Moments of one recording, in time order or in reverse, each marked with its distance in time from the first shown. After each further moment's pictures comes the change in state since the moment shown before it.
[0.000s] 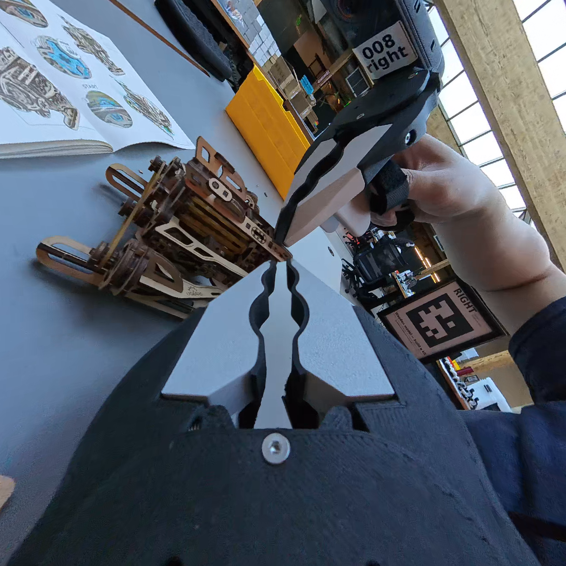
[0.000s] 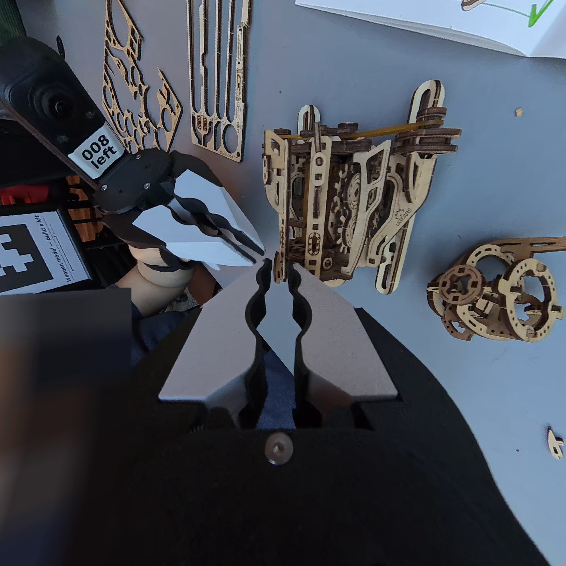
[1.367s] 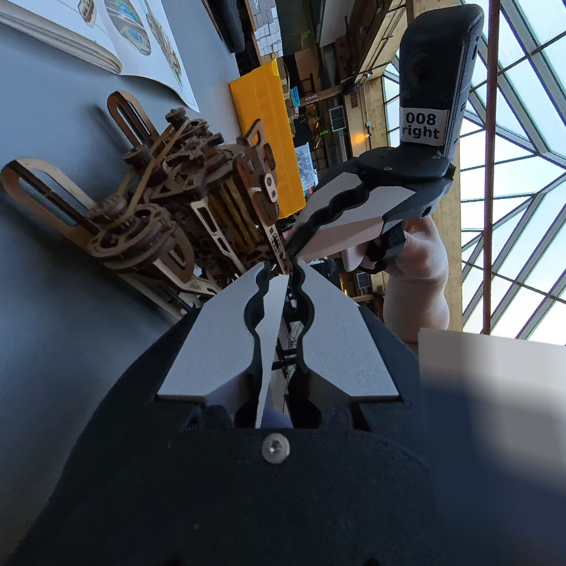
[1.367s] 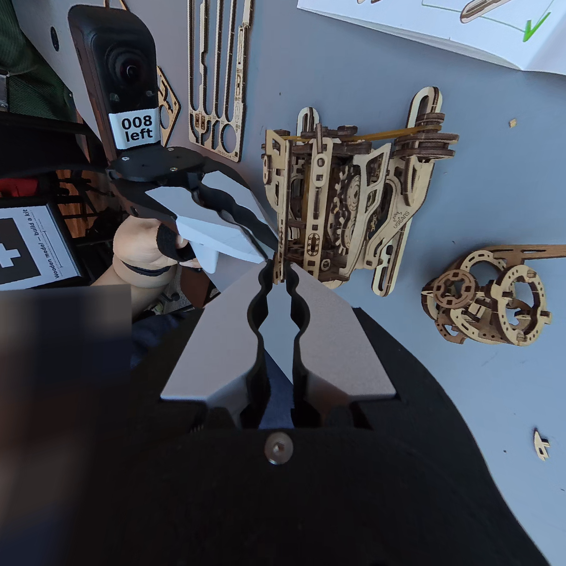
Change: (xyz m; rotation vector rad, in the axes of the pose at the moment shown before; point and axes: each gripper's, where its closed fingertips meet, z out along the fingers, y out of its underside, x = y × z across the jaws) left arm -0.009 -0.004 0.011 0.000 0.081 -0.400; right arm 0.002 -0.001 0.000 0.004 0.014 -0.032
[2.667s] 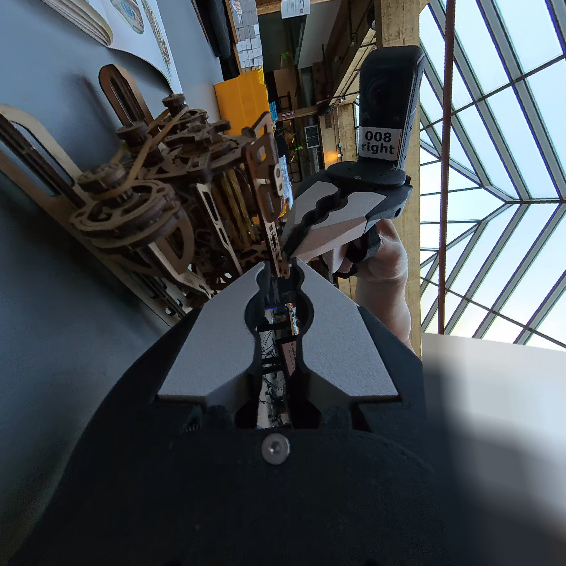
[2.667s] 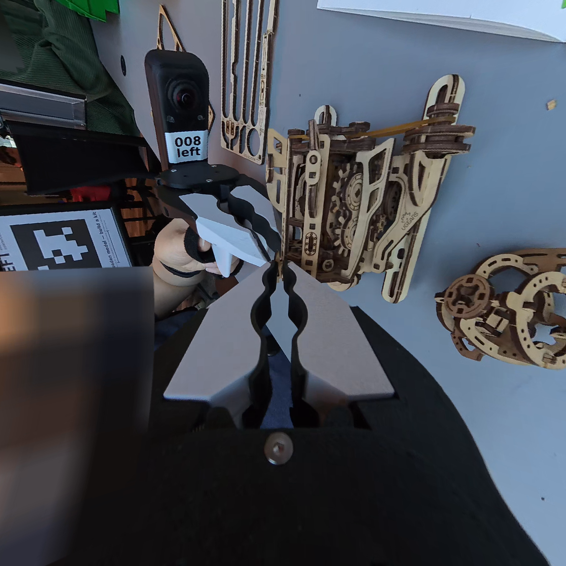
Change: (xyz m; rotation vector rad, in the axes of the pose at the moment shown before) left arm 0.003 0.003 0.005 0.043 0.085 -0.101; right arm -0.002 0.001 0.000 0.021 -0.167 0.045
